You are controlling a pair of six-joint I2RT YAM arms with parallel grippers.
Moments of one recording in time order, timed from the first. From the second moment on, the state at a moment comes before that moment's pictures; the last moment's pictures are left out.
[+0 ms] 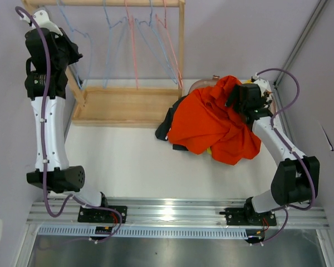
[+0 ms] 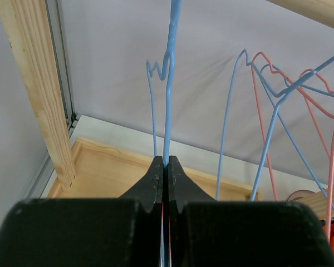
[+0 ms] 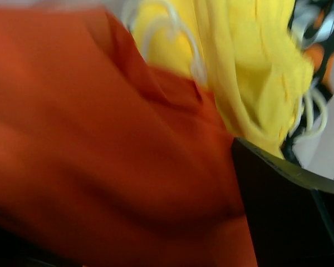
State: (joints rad) left arm 0.08 1.56 2.11 -0.66 -0.04 -0.28; right arm 0.19 1.48 1.22 -0.29 0.36 0.46
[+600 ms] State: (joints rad) left arm -0.07 1.66 2.25 -0.61 0.02 -0.21; right arm 0.26 1.32 0.87 -0.13 0.28 0.57
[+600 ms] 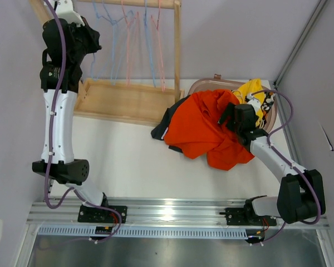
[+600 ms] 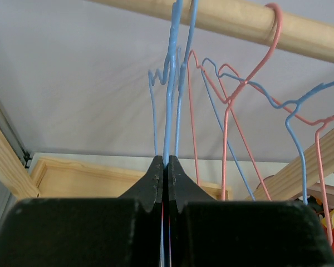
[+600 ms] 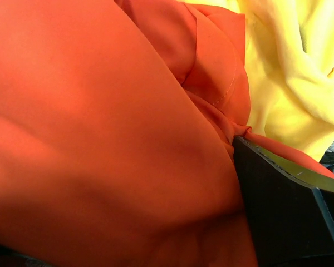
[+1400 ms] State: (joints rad) left arm -0.07 1.61 2.10 -0.61 -0.01 -0.19; right arm 0.32 1.18 0.83 -0.21 0.31 0.57
